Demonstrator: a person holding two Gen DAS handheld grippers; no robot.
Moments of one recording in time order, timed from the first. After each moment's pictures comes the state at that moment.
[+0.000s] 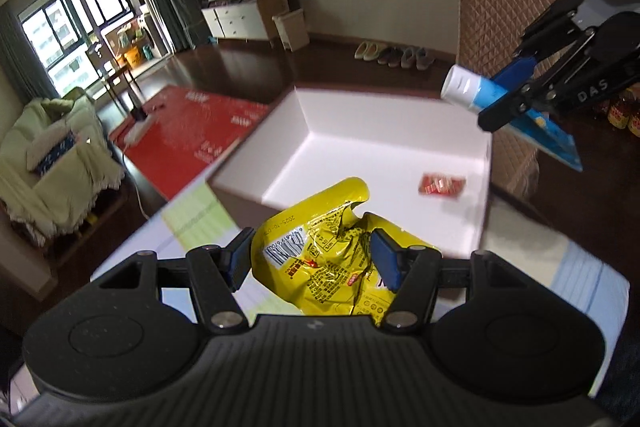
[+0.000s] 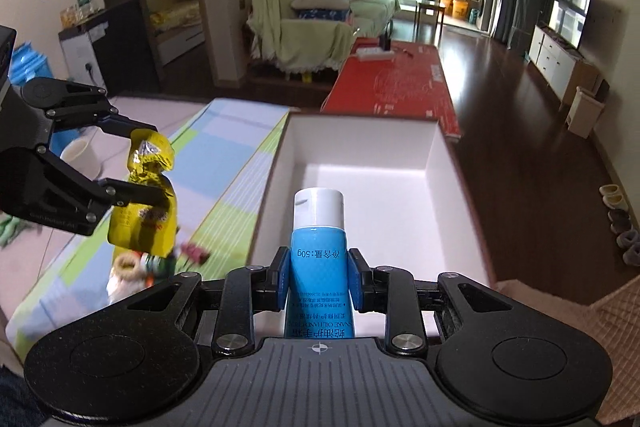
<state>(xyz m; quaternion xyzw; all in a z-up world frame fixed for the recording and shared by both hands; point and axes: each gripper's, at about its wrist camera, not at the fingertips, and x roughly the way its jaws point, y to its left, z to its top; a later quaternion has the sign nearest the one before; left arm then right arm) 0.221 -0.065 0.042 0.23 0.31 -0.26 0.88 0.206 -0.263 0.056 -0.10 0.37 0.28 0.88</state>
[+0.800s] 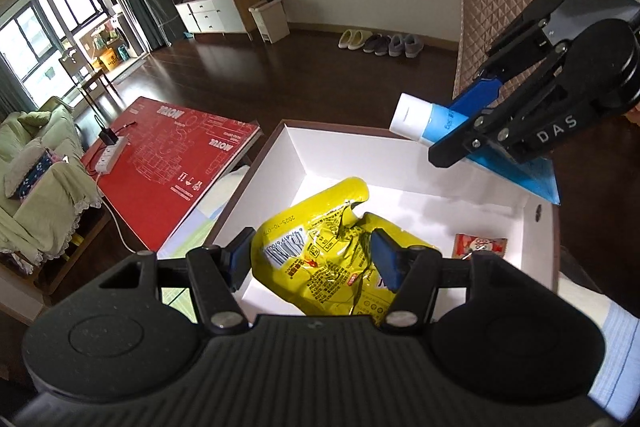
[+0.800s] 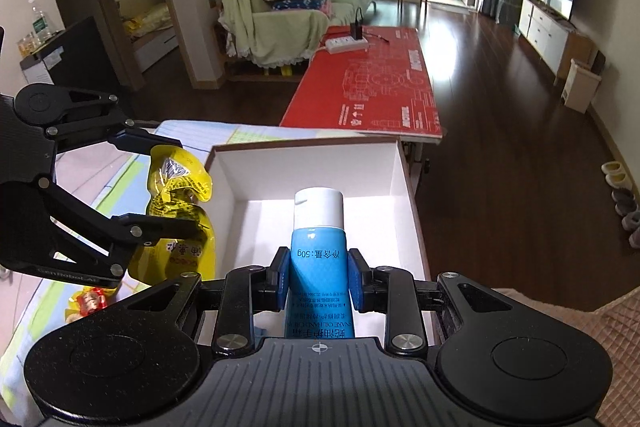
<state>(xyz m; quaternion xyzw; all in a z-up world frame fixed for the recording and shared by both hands) 0.359 -0.151 0.027 0.26 0.34 -0.29 0.86 0.337 -0.282 0.045 -0.07 0.41 0.26 0.87</state>
